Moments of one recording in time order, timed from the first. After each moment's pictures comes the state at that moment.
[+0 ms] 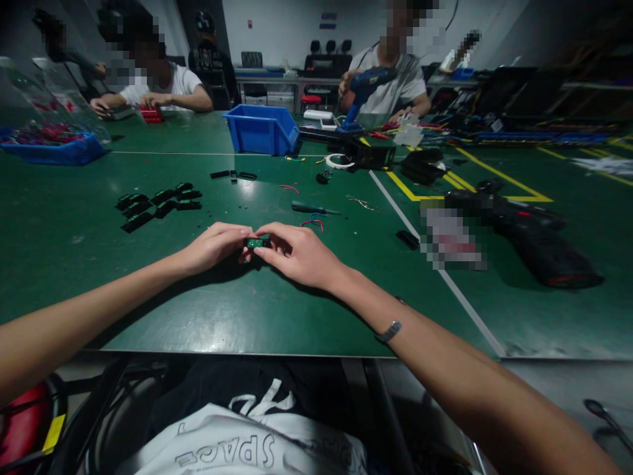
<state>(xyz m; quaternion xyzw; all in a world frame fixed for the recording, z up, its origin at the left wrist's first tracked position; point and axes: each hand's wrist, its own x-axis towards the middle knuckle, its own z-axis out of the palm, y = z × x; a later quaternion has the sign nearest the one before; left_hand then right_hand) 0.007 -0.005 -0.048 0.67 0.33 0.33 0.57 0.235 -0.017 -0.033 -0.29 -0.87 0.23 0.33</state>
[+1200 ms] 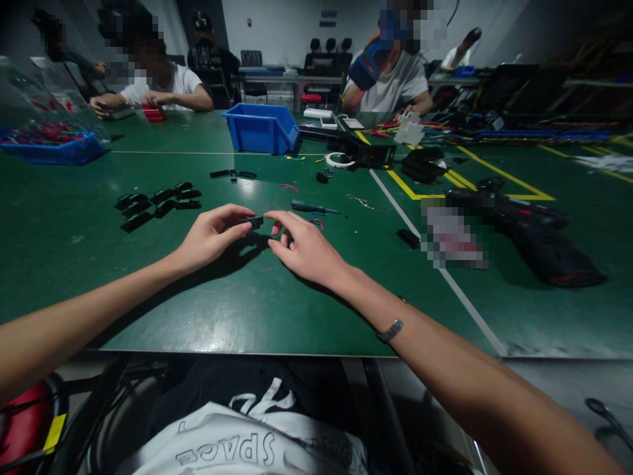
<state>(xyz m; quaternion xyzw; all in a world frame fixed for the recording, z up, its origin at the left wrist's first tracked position) 0.004 0.000 -0.046 0.73 0.37 0.45 0.35 0.238 -0.006 -0.044 -0.33 -0.84 0.24 0.35</state>
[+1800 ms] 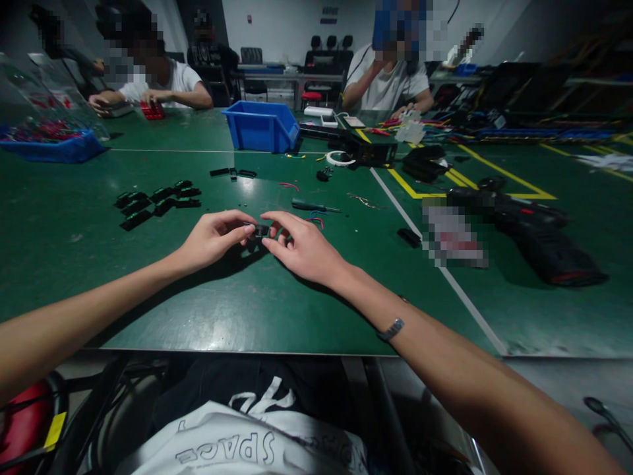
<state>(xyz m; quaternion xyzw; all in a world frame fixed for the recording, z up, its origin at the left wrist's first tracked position) 0.007 -0.006 -0.042 0.74 0.37 0.41 0.38 0.235 -0.010 -0.039 -0.33 -0.84 0.25 0.35</state>
